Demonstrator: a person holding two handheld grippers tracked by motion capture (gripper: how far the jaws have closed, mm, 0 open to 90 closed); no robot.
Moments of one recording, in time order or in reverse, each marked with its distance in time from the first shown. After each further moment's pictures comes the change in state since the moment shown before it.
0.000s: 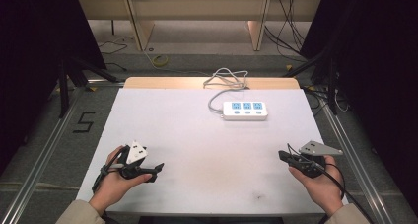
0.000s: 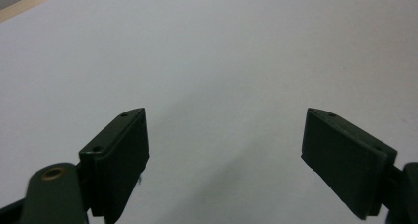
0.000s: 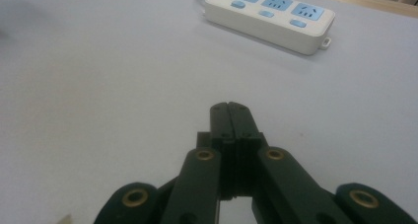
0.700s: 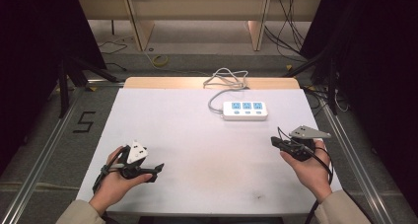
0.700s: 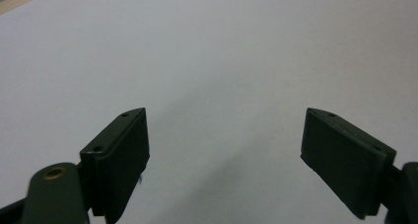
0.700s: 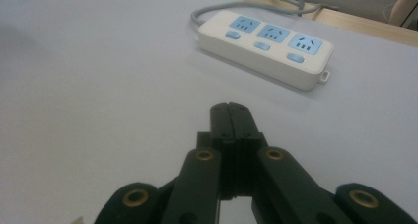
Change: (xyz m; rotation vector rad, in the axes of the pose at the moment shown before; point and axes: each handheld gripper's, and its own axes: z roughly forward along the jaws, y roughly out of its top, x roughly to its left) left arm -0.001 -0.001 0.001 0.009 -0.001 -0.006; right arm -0.004 0.036 0.027 -0.017 -0.014 -0.002
